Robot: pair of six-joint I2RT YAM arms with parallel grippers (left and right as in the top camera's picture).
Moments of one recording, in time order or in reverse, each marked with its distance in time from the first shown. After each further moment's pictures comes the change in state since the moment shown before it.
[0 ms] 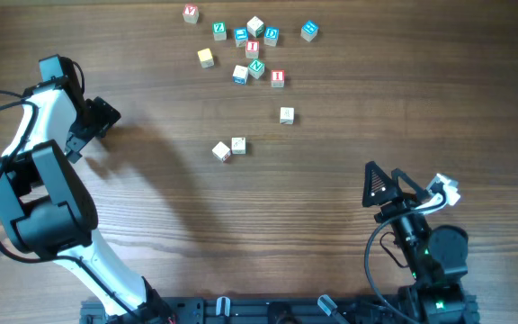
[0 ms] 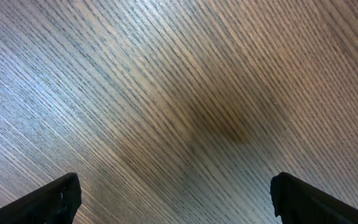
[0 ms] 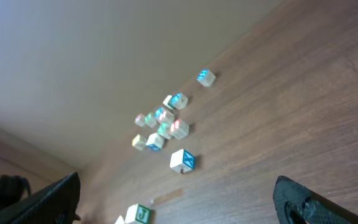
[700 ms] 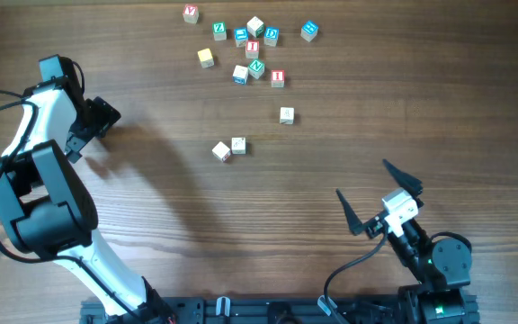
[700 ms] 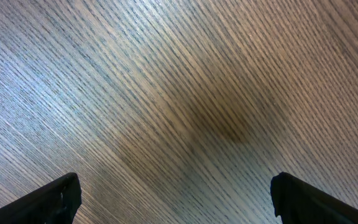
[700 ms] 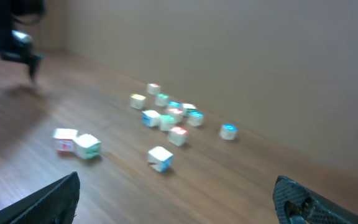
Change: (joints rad) left arm 0.000 0.000 0.000 0.002 0.000 0.000; right arm 0.000 -0.100 -0.024 0.040 -0.328 -0.987
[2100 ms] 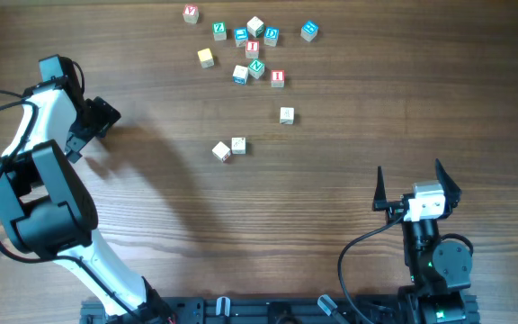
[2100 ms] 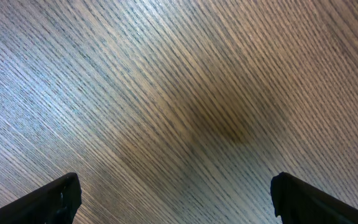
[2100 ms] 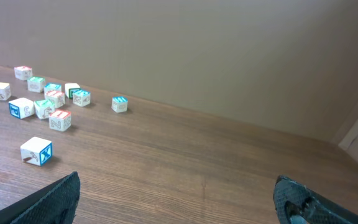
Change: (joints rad) left arm 0.000 0.000 0.000 0.000 0.000 0.000; right arm 0.000 -0.073 0.000 -0.079 0.536 -0.023
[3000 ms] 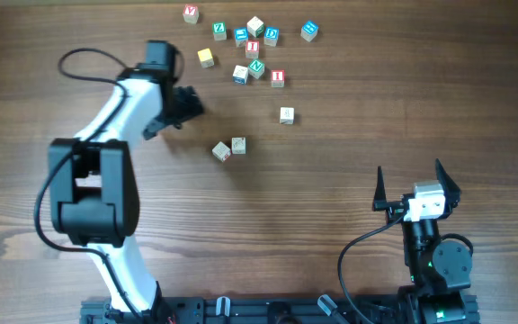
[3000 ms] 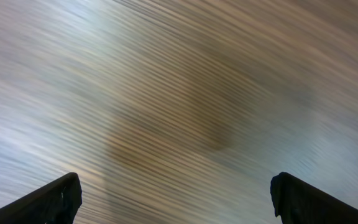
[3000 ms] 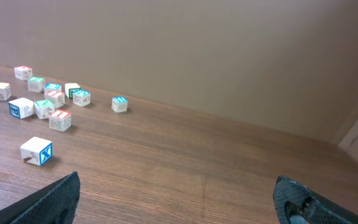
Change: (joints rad) left arm -0.383 0.000 0.000 0.043 0.061 0.000; right arm 0.000 0.000 0.000 0.000 0.000 0.000
